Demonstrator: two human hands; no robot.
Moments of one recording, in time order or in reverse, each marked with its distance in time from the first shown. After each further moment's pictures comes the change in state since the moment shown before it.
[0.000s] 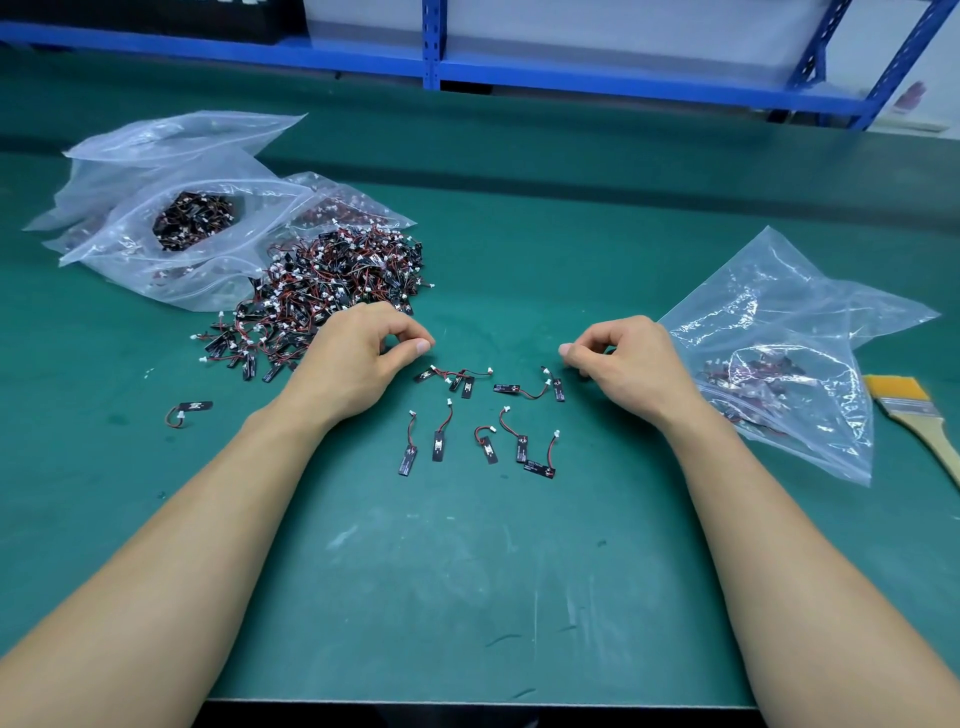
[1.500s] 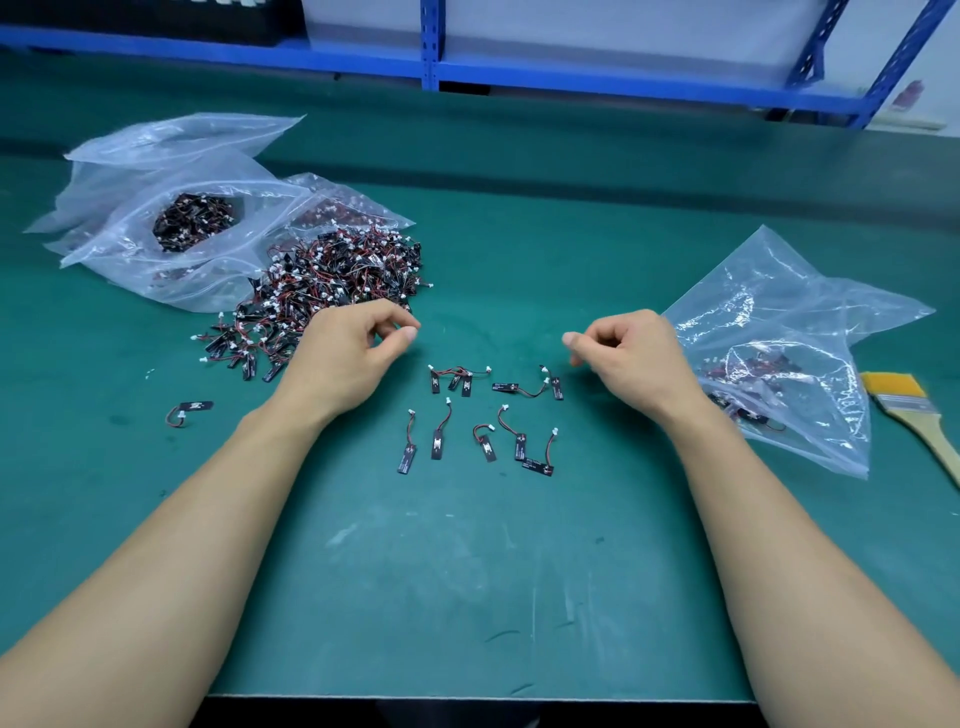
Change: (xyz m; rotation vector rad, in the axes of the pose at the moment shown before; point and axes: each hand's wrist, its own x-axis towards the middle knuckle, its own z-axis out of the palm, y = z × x) left_hand -0.004 0.001 -0.003 -0.101 0.086 -0.119; right_hand -0.002 -0.004 -0.003 0.066 0.034 -0.043
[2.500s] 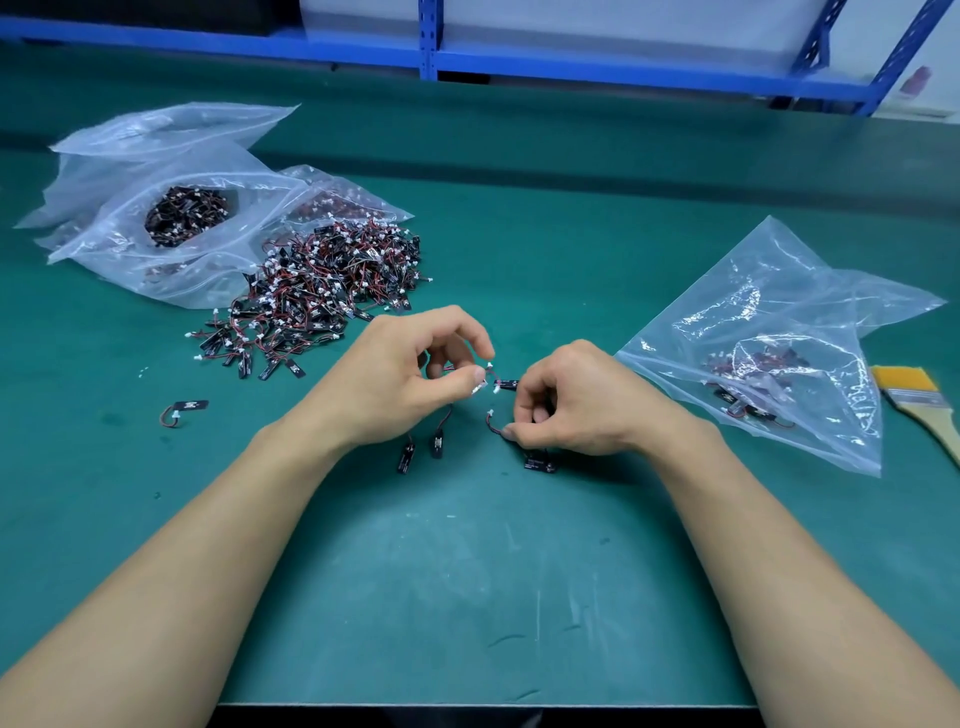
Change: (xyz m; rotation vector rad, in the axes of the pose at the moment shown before) left_hand -0.022 0.057 -0.003 -0.213 -0.264 0.268; right_hand -0.031 -0.050 0.014 -0.265 -0.479 -0.258
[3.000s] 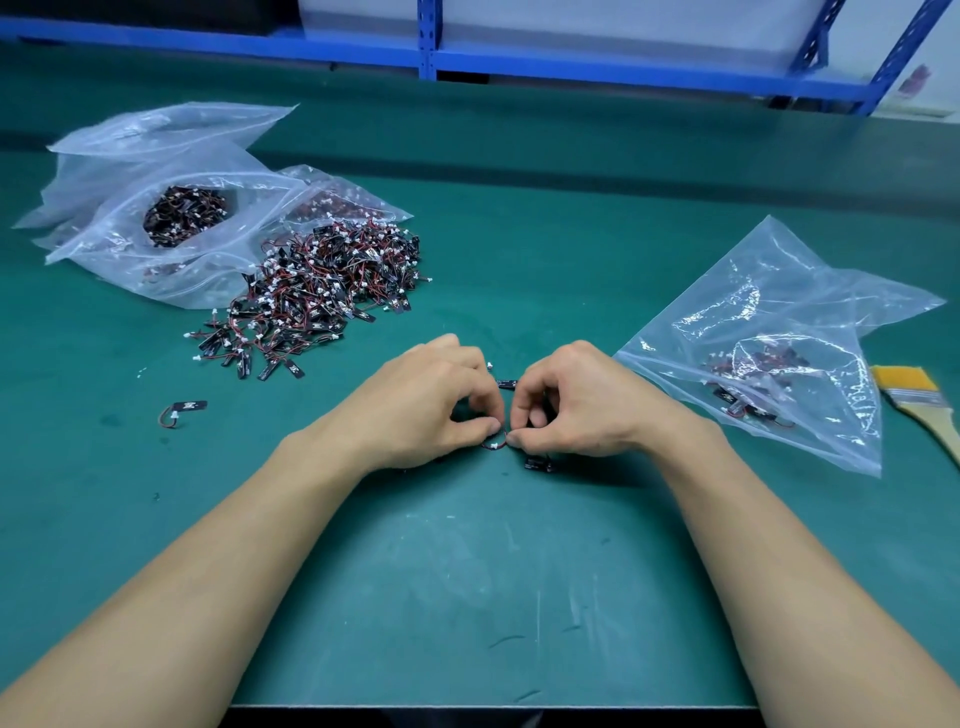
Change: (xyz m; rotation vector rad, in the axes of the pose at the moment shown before) left_hand 0.001 0.000 0.019 0.324 -0.246 0.076; right_hand -0.002 0.001 -0.001 0.057 -0.047 -0.010
